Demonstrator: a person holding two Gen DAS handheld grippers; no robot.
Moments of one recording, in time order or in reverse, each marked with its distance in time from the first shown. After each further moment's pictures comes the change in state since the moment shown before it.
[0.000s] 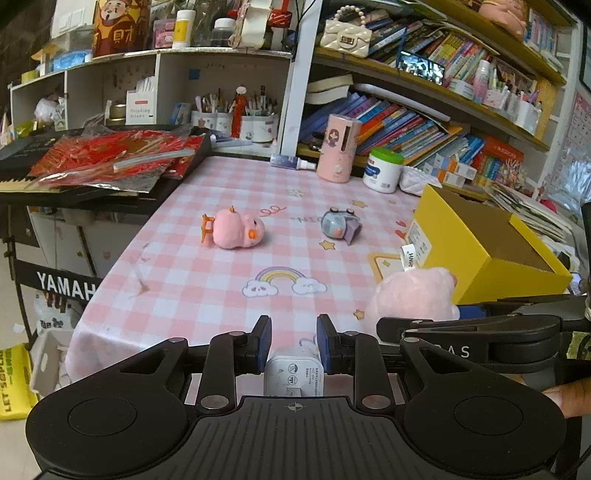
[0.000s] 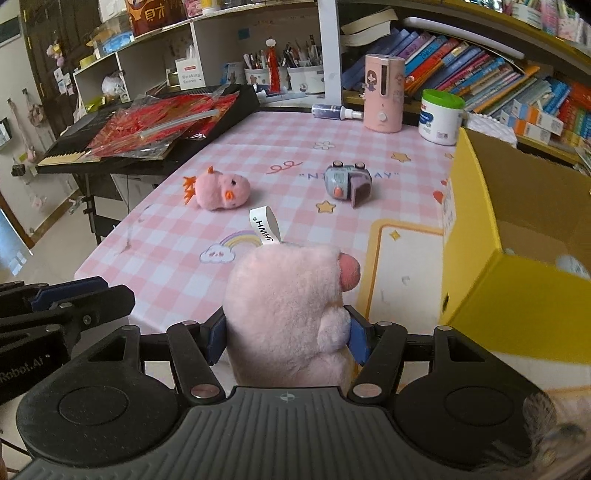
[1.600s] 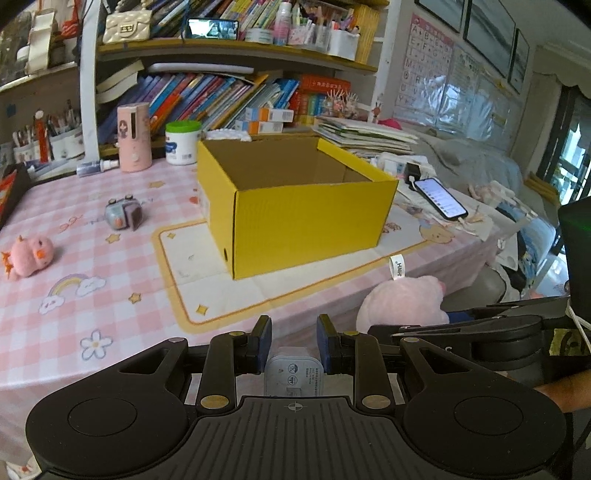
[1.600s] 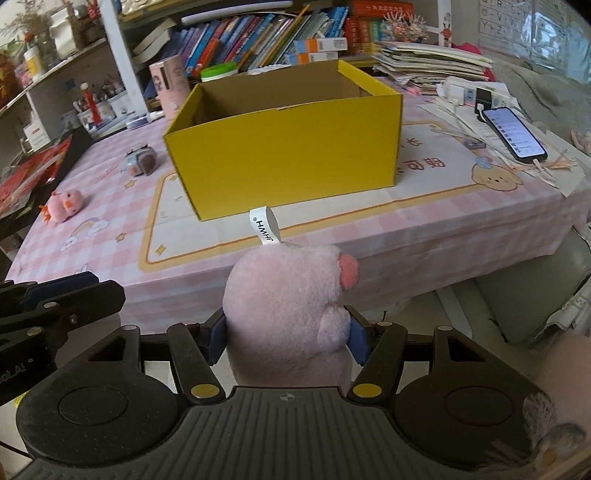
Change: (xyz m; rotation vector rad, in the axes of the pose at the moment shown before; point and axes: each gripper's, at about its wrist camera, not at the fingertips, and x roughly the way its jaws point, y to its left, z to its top) left arm 0.003 -0.152 -0.034 0.330 0.080 -0.397; right arm -0.118 -0.114 -0.124 0.409 -0.015 -0.334
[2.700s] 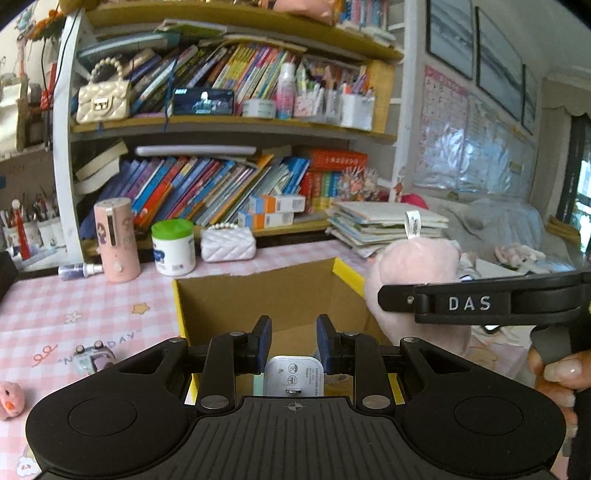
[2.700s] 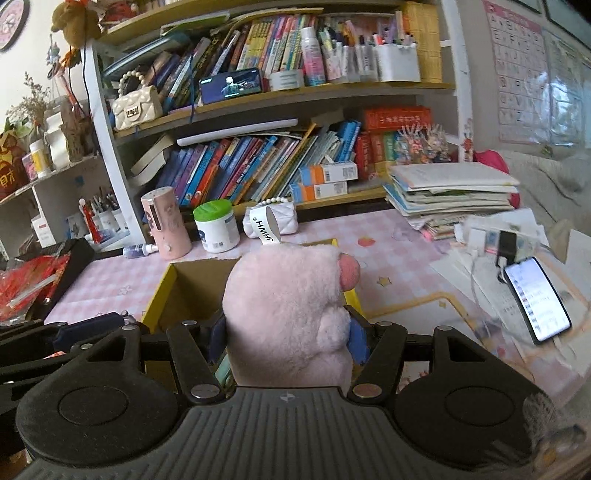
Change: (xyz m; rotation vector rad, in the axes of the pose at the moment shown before) left arm 0.097 -0.014 0.136 0.021 -0.207 0.078; right arm 0.031 -0.059 0.189 -0.064 -0.293 0.098
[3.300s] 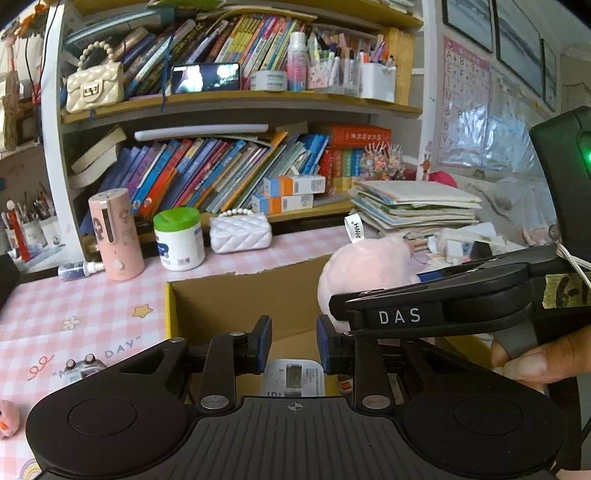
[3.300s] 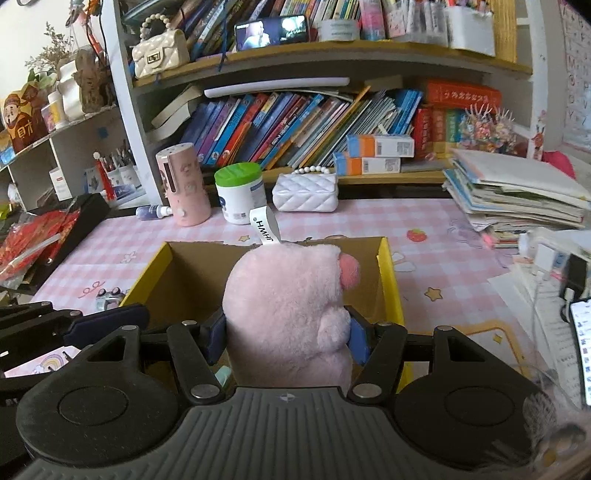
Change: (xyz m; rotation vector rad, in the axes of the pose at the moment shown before) left arm 0.064 -0.002 0.011 0.029 0.065 0.079; right arm 0.102 -0.005 0.024 -0.112 0.126 0.124
